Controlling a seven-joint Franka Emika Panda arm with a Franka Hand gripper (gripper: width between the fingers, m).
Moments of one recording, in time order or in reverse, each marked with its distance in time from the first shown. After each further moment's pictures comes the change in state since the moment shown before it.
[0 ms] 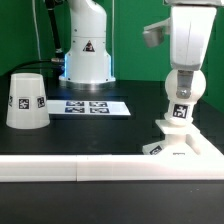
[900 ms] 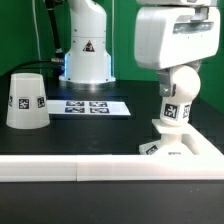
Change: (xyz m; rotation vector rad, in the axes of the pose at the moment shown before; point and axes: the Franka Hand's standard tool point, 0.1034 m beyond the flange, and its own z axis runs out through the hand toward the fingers) arm -0.008 0.003 0.001 0.007 0.021 0.494
